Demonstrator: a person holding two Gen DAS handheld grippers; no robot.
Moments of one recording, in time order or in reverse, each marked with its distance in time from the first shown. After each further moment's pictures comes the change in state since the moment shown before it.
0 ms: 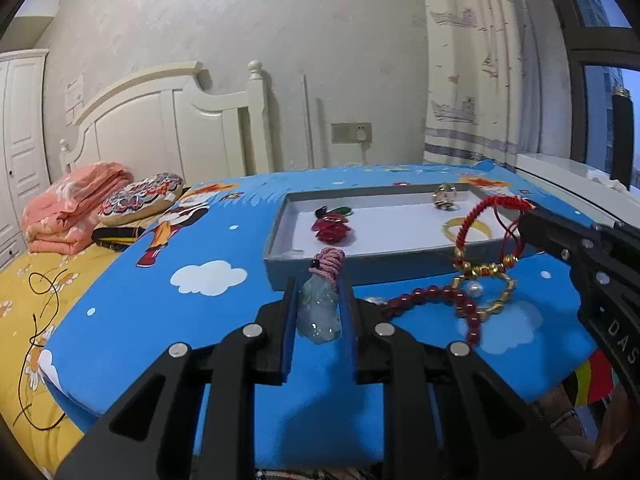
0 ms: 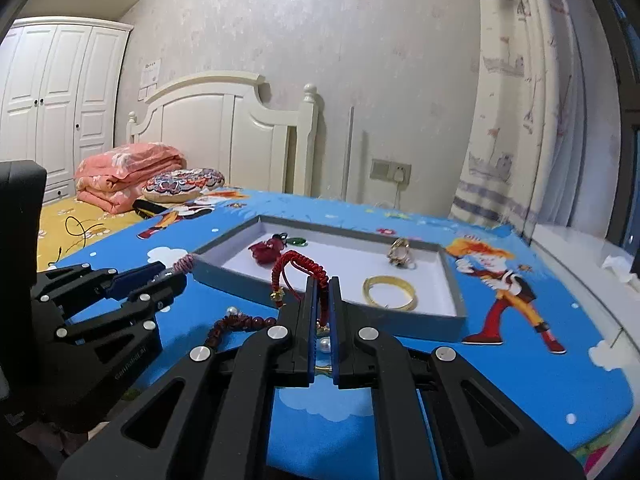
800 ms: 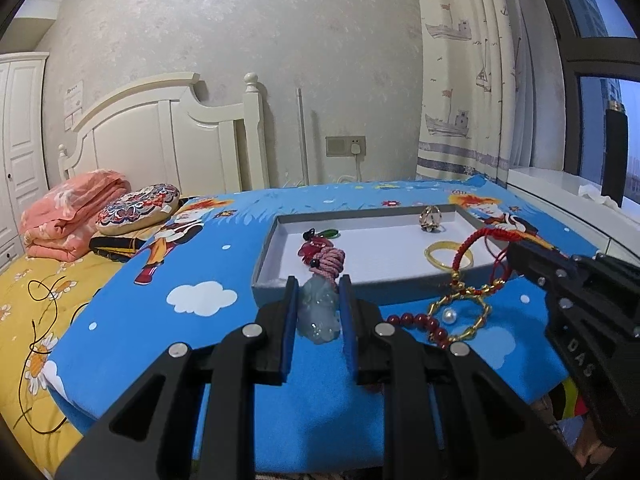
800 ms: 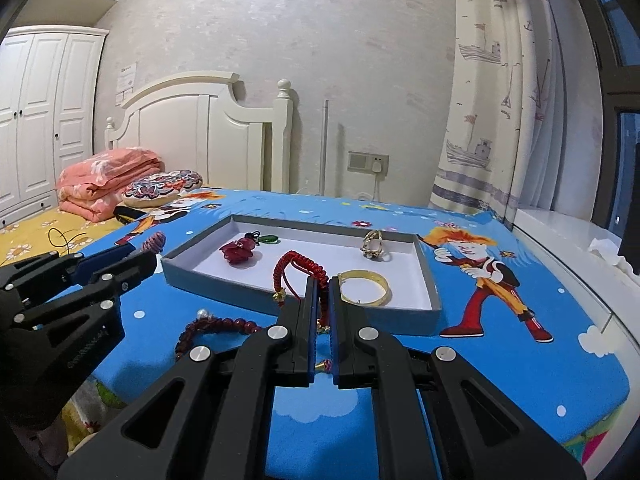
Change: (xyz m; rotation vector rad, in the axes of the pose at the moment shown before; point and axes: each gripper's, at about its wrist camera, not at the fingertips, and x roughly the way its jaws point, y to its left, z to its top) left arm -0.014 -0.012 0.022 -0.010 -0.026 -0.011; right arm 0.011 -0.019 0.001 0.058 0.029 -0.060
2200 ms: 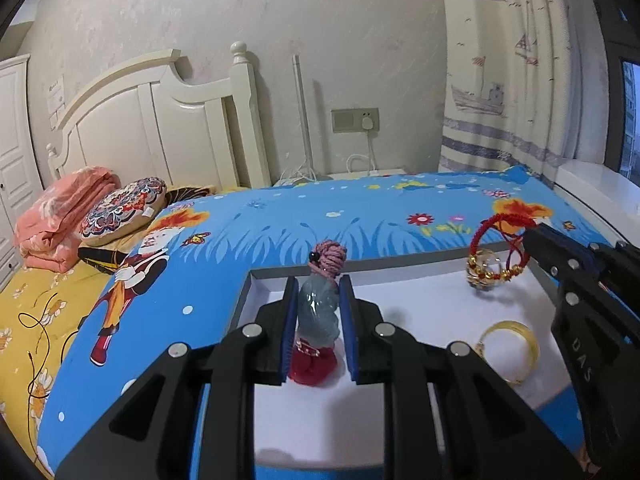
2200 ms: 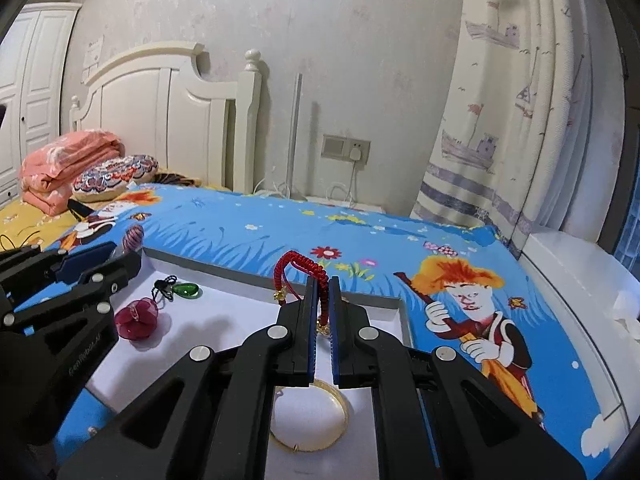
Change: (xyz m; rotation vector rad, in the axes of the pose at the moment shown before) left arm 0.159 -0.012 0.091 0.025 0.149 0.050; right arm 0.143 -0.037 0.071 -0.035 0.108 -0.088
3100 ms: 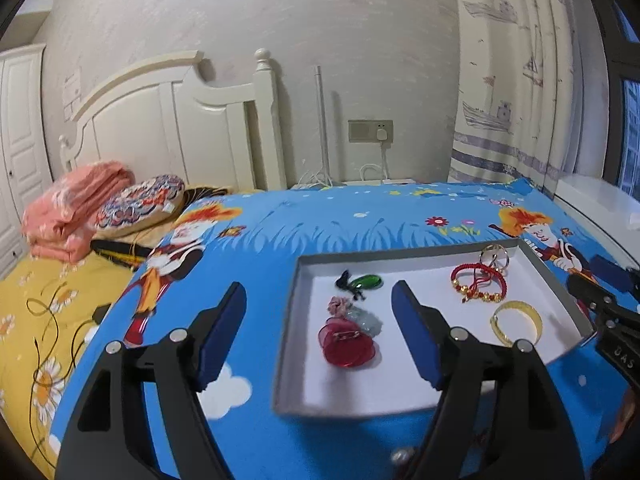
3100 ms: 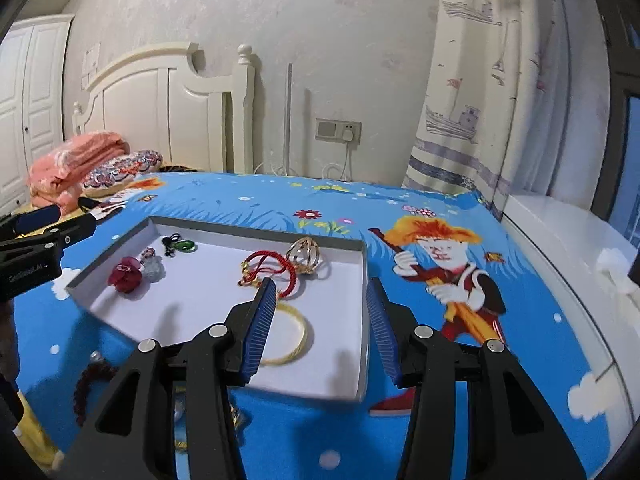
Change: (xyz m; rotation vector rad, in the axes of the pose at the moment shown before) left arm -0.049 0.049 -0.026 -0.049 -0.040 0.008; right arm -0.052 -0.038 -0.042 0.057 0.035 0.033
